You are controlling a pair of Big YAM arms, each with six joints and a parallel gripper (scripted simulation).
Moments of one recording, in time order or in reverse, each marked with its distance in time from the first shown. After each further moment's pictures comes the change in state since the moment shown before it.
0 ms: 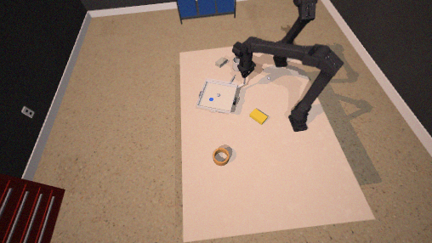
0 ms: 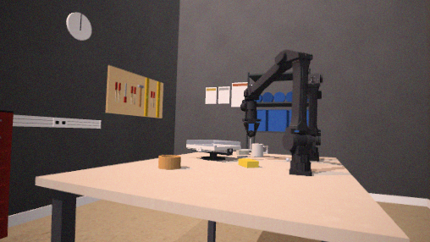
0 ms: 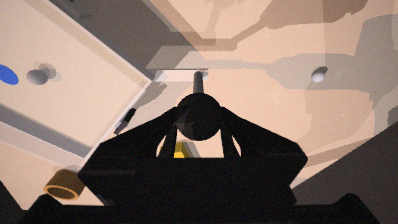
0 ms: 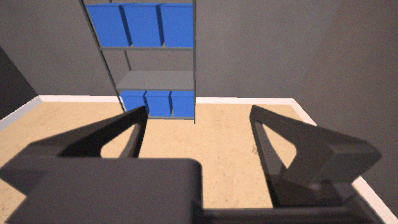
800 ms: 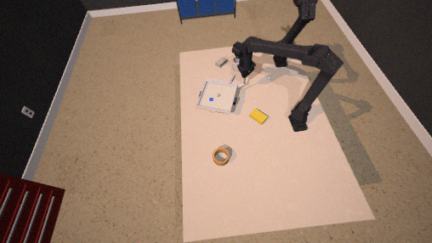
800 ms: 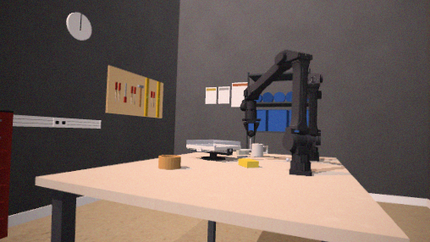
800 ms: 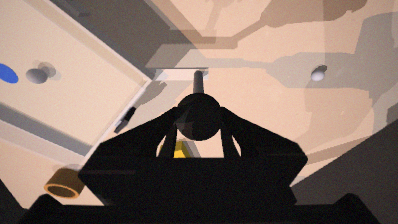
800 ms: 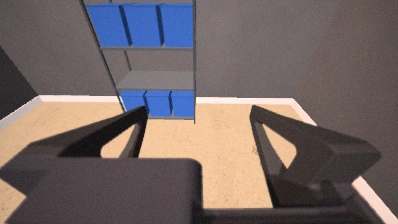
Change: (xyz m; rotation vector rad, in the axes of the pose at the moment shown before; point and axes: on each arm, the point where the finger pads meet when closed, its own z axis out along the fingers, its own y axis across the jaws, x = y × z) left arm 0.000 0.000 -0.001 0.003 0.009 -0.002; right arm 0.000 0.000 0.000 0.000 0.000 0.000
